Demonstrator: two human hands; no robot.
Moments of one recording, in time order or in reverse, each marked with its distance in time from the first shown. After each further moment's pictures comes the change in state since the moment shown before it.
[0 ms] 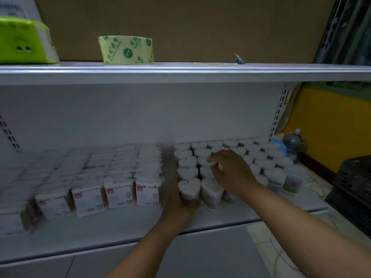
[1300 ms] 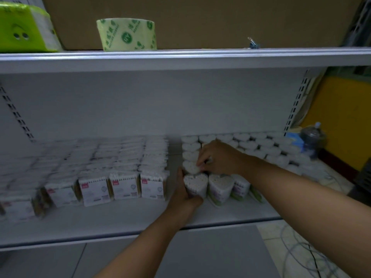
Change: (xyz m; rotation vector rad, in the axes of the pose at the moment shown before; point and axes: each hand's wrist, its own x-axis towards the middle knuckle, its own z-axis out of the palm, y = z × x) left_hand 0.002 -0.004 -0.003 0.007 -0.065 -0.227; right_hand 0.060 0.005 0.021 0.157 -0.427 -0.294
